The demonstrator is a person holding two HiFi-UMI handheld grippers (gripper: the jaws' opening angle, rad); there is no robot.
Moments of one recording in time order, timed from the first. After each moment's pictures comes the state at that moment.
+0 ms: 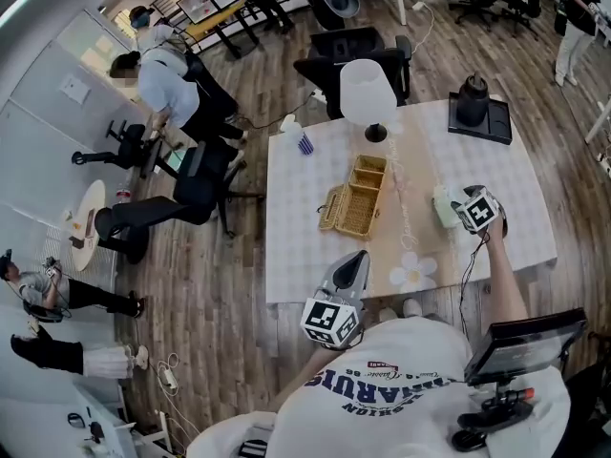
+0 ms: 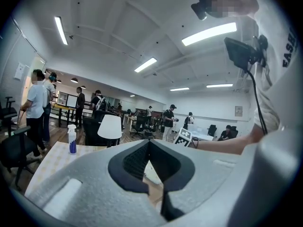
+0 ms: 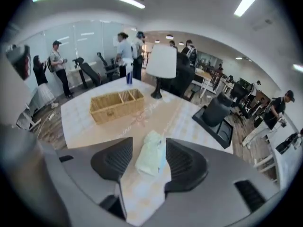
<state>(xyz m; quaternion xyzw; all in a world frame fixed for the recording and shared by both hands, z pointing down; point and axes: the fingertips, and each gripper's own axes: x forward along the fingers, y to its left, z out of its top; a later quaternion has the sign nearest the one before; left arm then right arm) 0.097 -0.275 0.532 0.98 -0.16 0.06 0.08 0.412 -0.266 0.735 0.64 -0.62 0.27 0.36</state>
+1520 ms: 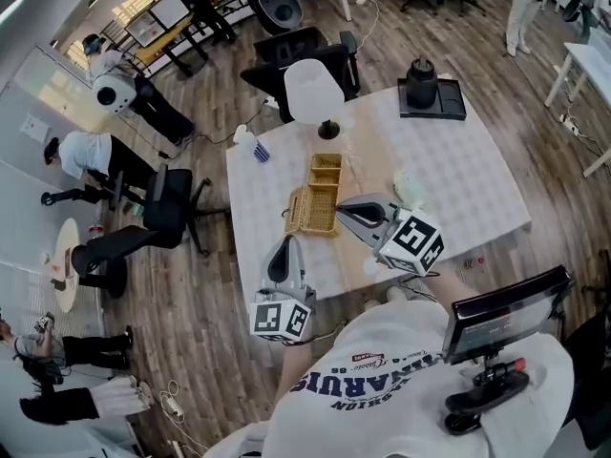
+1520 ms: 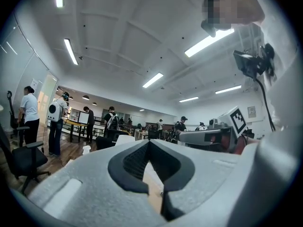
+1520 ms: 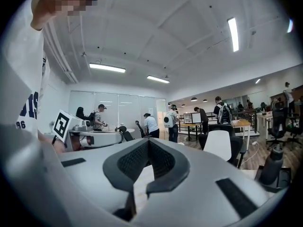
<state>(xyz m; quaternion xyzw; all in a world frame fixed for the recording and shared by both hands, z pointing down) 0.068 -0.325 0.462 0.97 -0.24 -0.02 0.05 0.163 -0.291 0.457 0.55 -0.84 0.05 0.02</state>
